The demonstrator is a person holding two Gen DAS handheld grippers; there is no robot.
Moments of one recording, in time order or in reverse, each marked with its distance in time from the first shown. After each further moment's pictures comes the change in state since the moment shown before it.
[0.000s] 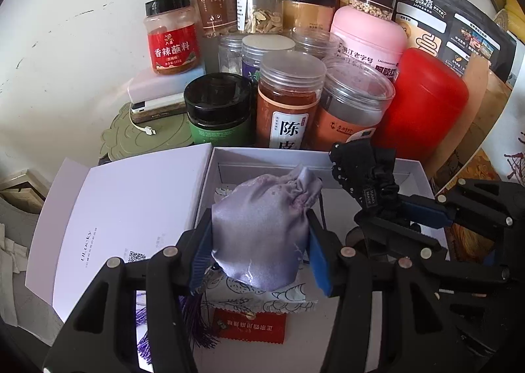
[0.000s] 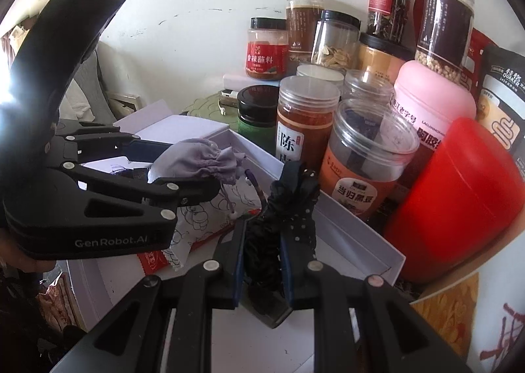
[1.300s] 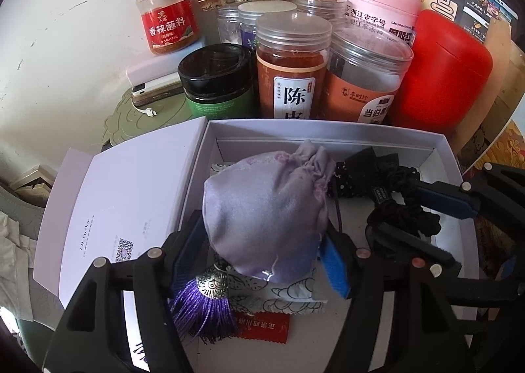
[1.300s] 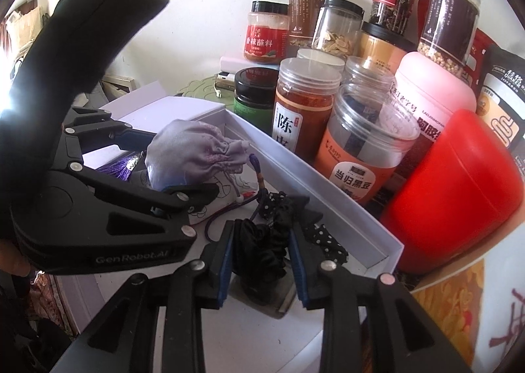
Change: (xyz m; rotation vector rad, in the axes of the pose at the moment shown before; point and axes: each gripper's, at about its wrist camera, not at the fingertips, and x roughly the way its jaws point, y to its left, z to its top) left arm 0.021 -0.014 -0.011 0.025 0.078 0.098; right arm 0.002 0.007 -0.008 -0.035 0.048 -0.049
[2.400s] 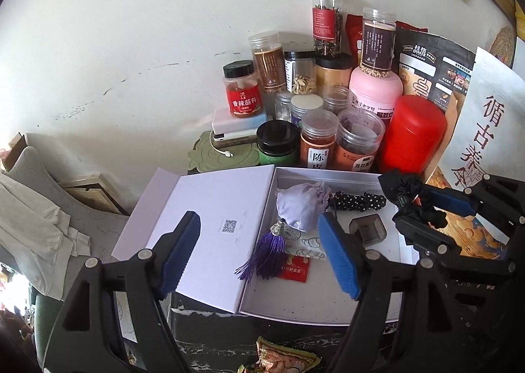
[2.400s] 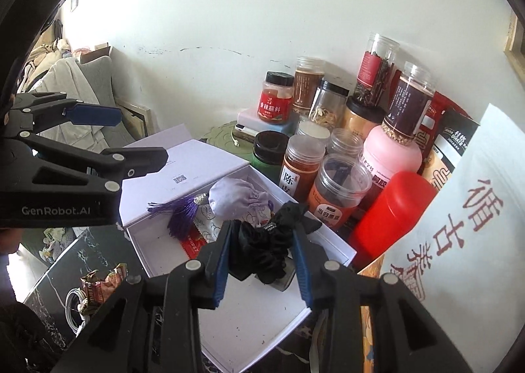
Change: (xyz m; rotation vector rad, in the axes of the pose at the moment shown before) left arm -0.188 0.021 -0.023 -0.076 -0.189 0.136; right arm -0.127 0.038 0.016 -0.037 -0.124 -0.041
